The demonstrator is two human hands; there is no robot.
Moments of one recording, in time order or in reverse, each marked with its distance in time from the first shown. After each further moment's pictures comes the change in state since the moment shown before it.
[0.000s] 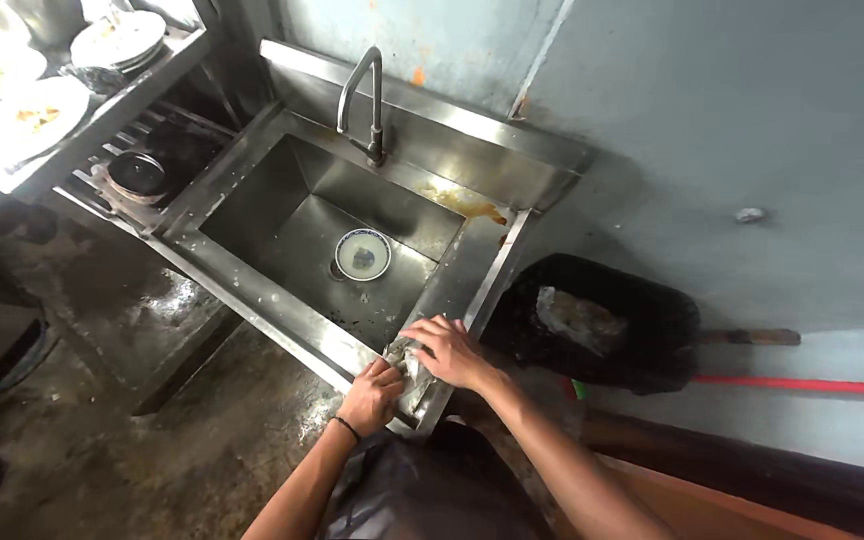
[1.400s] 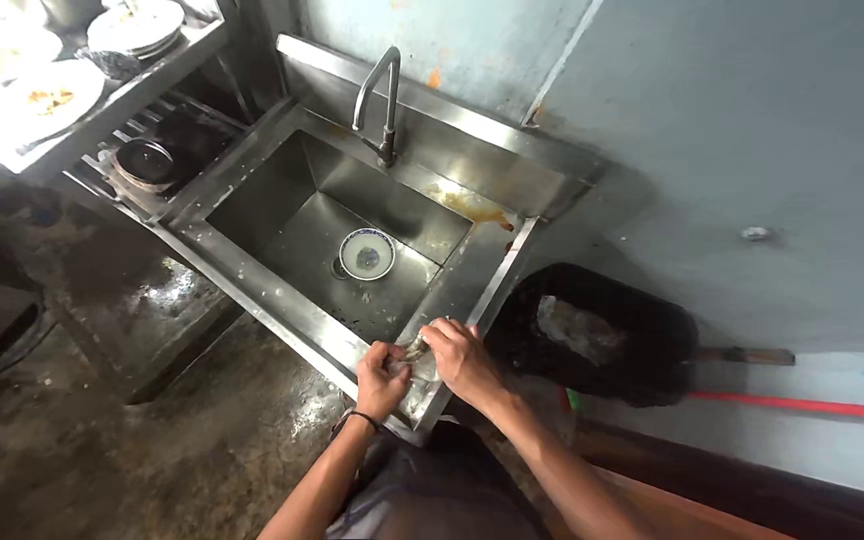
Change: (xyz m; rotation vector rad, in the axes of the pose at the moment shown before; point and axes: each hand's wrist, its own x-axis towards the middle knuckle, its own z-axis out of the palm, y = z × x) left_hand 0.032 0.028 0.004 -0.548 0.508 -0.566; right_hand -0.017 -0.035 -0.017 -0.127 0.339 0.002
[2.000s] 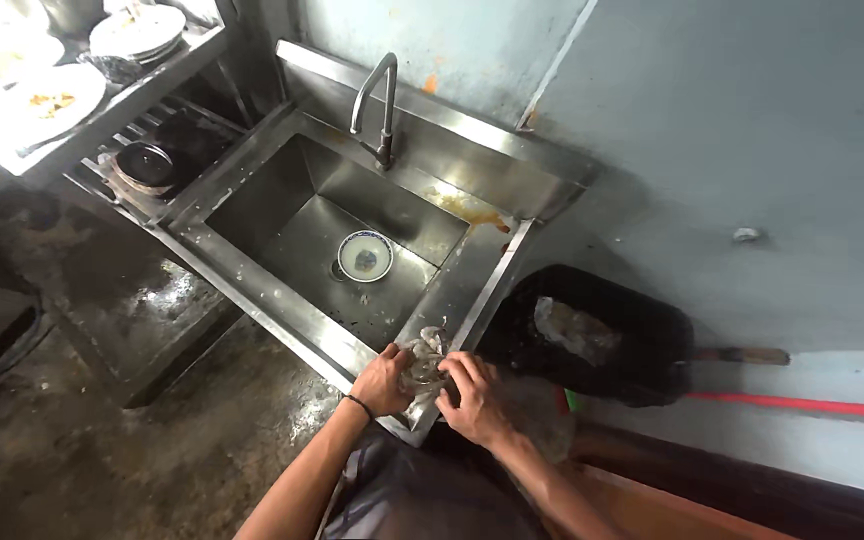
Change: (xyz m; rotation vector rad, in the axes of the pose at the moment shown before) left_hand 0.025 0.013 -0.010 0.567 -0.692 0.009; right_hand -0.075 0.019 0.024 -0.025 0.000 0.108
